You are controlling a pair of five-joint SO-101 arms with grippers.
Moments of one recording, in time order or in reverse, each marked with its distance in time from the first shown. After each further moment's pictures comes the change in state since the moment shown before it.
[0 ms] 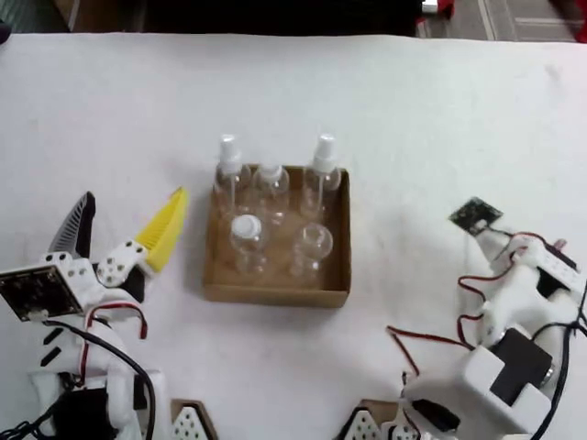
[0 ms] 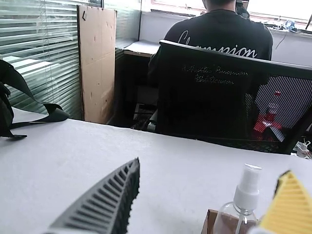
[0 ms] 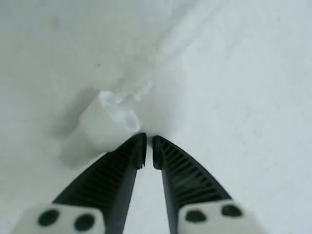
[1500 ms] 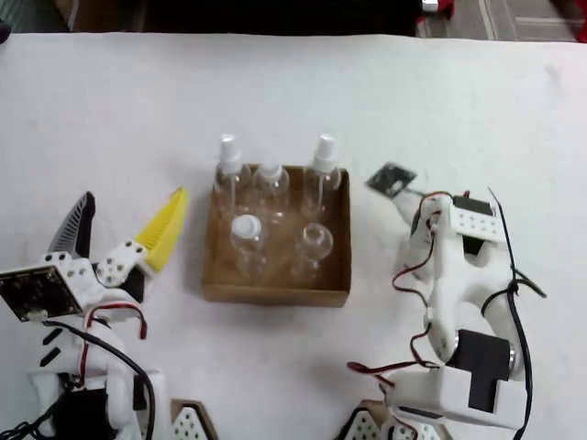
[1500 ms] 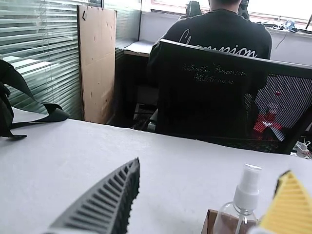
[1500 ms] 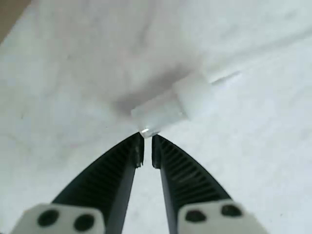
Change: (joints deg) left arm 0.0 0.0 0.0 0.0 0.0; right arm -25.6 -5.6 -6.2 11.5 -24.4
